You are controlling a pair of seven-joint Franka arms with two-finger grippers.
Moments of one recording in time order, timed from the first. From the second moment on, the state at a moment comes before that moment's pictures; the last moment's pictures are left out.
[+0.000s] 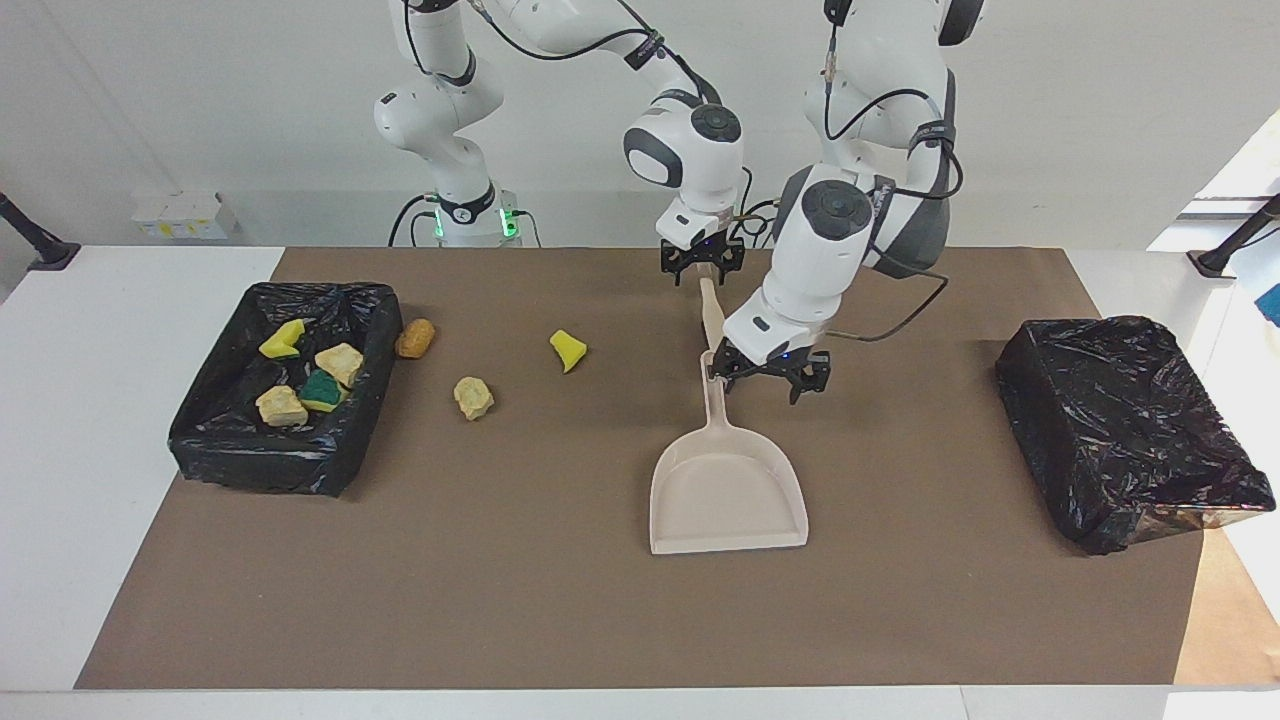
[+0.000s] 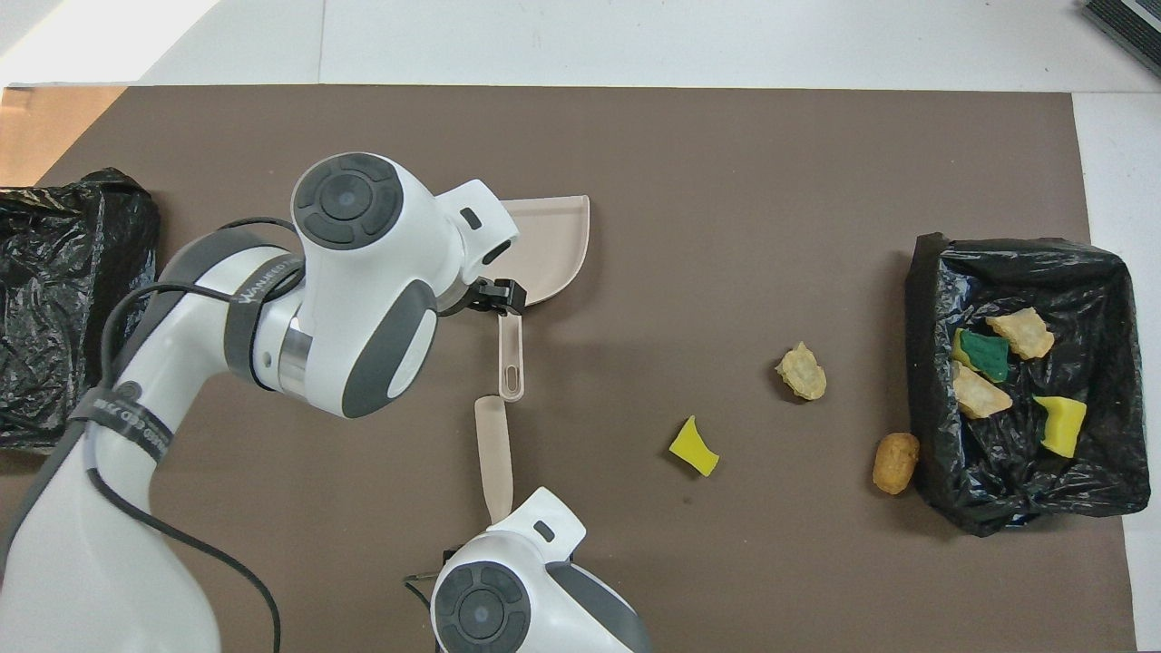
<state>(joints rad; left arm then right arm) -0.58 0.32 0.06 -1.68 -0.08 2.03 -0.26 0.73 0.18 0.25 -2.10 0.03 2.26 0.96</state>
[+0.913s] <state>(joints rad) -0.66 0.34 0.06 -1.82 -0.08 2.15 -0.41 0.50 -0.09 0.23 -2.10 0.02 1.66 0.86</state>
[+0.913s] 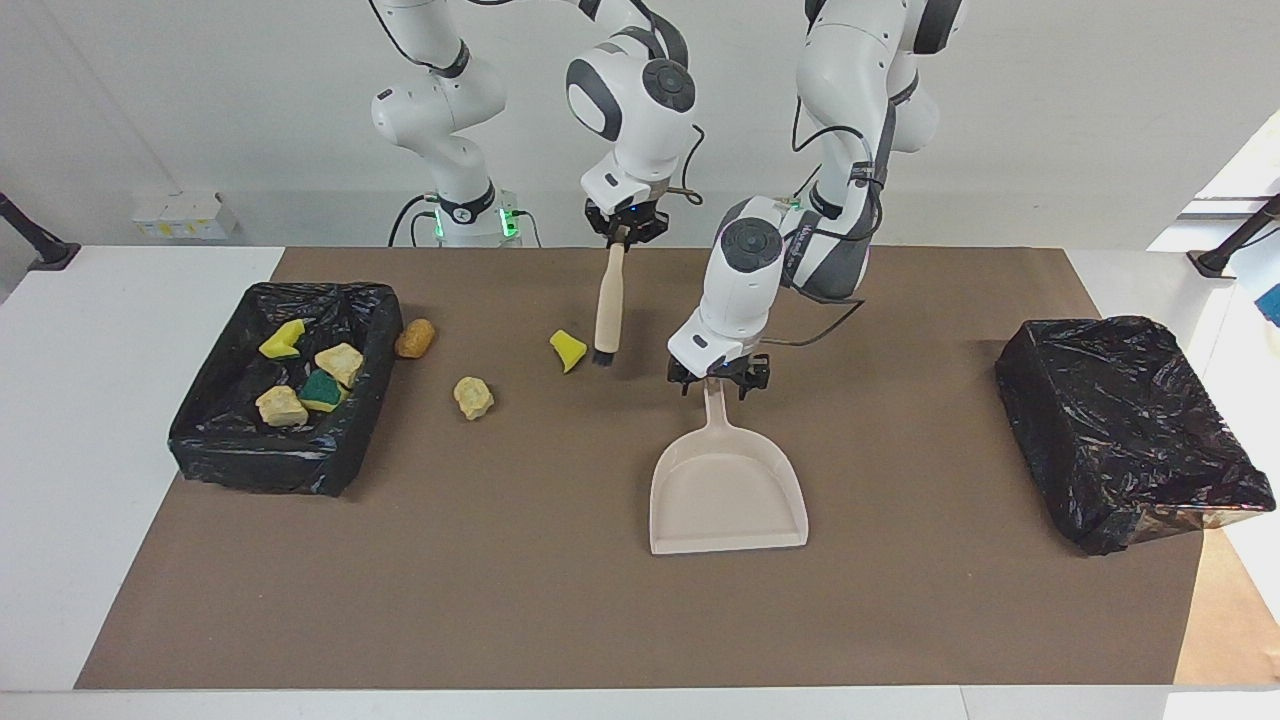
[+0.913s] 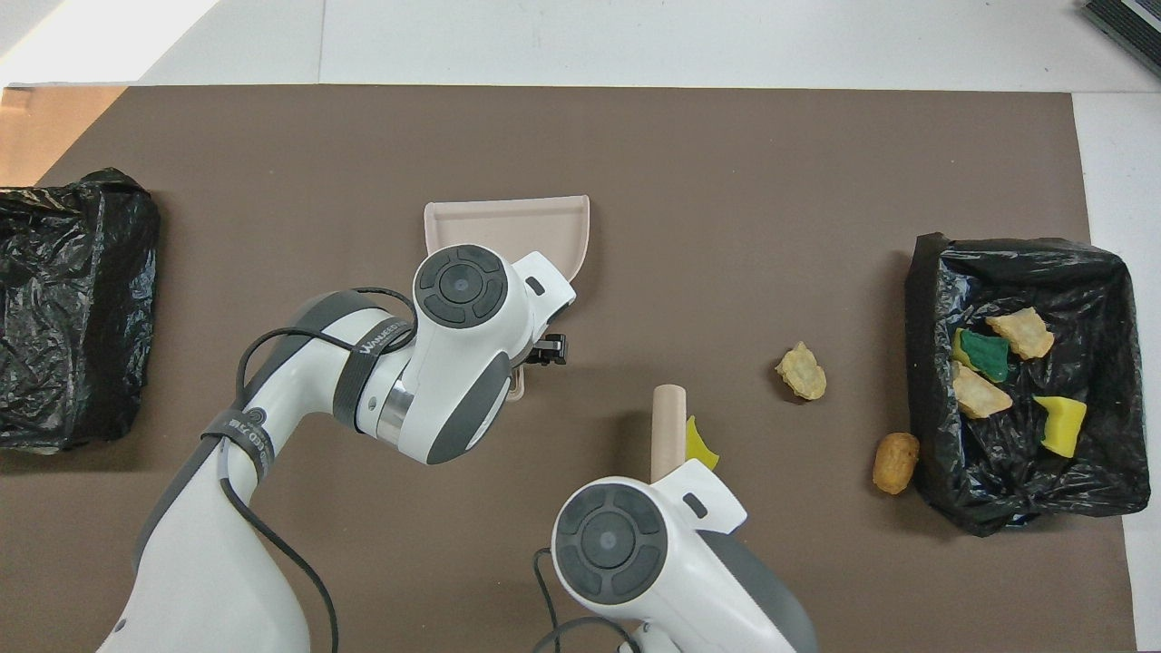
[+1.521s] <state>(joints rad) -0.67 0.34 0.07 -1.82 -0.08 2.14 -0.42 0.35 -0.14 0.23 -2.14 -0.12 1.56 0.80</state>
